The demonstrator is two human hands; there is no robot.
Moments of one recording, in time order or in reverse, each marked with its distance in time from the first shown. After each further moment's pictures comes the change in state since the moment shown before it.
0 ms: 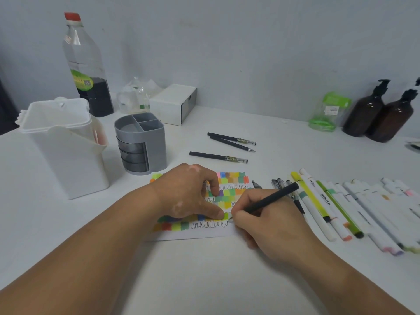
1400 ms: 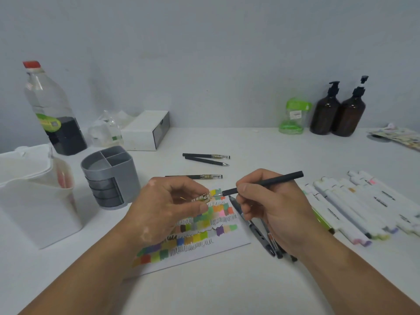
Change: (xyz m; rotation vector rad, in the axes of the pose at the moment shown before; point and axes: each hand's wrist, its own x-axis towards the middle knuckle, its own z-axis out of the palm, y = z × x) left_hand -0.009 0.017 -0.001 -0.687 0.215 0.039; right_hand 0.012 0.006 -0.045 0.722 0.146 -0.154
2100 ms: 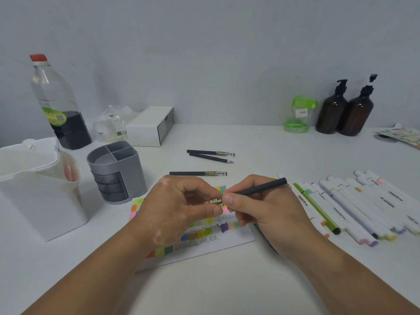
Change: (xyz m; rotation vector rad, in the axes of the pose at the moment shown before) left_hand -0.004 -0.001 0.010 -0.109 -0.056 0.174; right_hand -0.005 0.009 0.014 -0.090 -0.030 0.020
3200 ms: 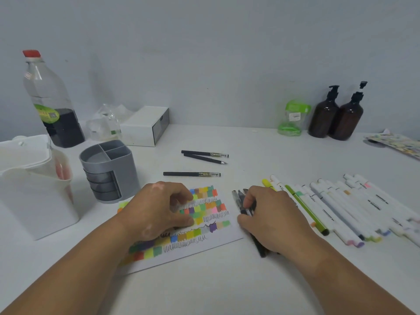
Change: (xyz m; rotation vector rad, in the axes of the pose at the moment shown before) left_hand 0.011 -0.028 -0.023 0.708 -0.060 -0.215; right_hand 0.008 0.014 -0.023 -1.184 0.117 0.118
